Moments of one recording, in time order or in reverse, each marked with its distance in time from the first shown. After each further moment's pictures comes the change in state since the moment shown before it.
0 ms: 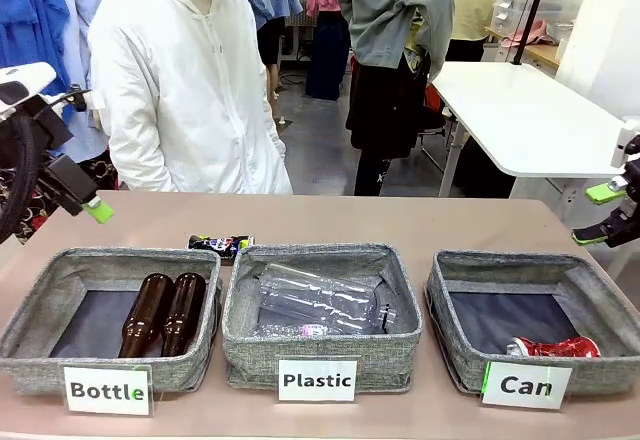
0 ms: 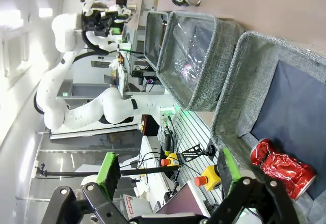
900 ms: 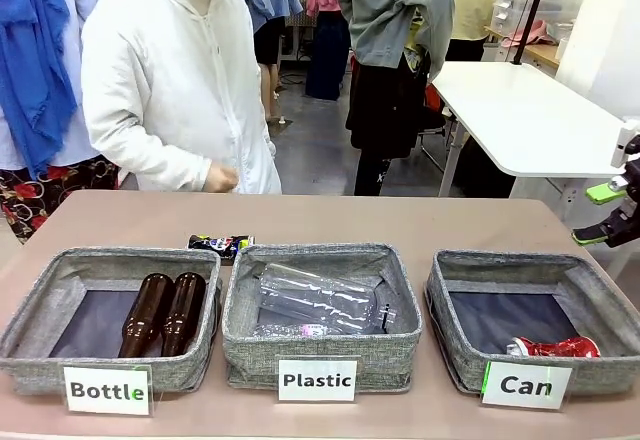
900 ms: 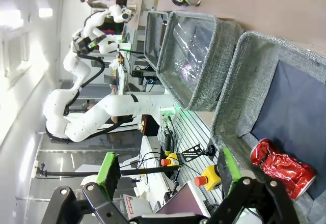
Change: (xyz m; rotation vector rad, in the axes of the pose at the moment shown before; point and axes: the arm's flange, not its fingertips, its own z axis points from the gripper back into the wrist) left arm -0.251 0.086 0.137 -0.172 -0.561 0.295; right arm 0.000 0.000 0.000 0.000 0.000 0.000
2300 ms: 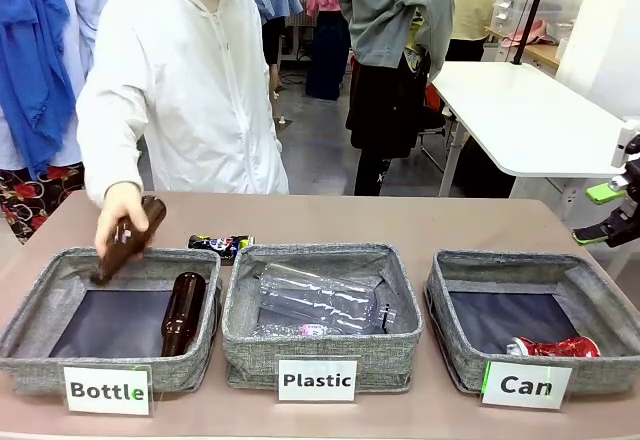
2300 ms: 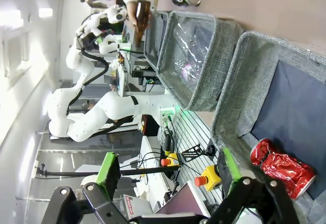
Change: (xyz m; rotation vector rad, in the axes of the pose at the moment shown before) left arm -0.008 0.012 -0.005 0.058 -0.025 -0.061; right arm 0.000 0.000 0.000 0.000 -0.001 0.000
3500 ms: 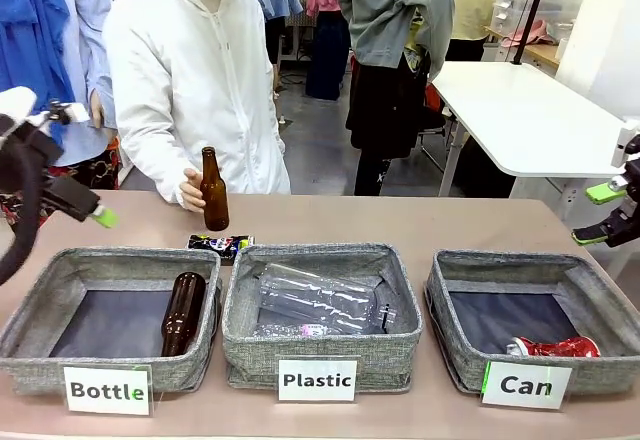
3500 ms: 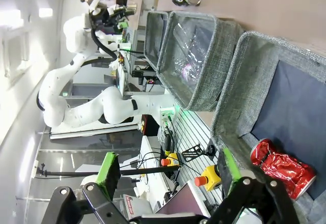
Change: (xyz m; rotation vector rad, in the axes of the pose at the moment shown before) left arm 0.092 -0.087 -0.266 0.103 0.385 -0.254; right arm 0.000 0.000 0.000 0.000 0.000 0.000
